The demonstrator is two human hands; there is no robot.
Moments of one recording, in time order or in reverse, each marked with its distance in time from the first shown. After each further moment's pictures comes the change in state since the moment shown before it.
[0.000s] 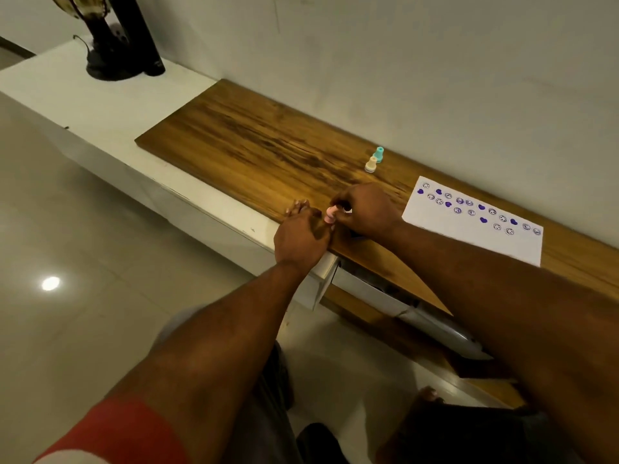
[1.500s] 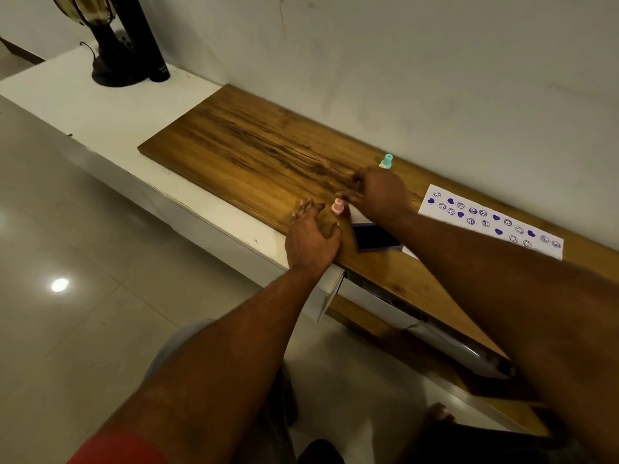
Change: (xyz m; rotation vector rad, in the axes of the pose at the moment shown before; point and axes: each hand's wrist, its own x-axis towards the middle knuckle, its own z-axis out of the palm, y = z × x) left_hand 0.018 0.016 0.006 -0.218 0.084 -0.124; right_hand 0.047 0.024 -0.004 -0.136 0.141 0.199
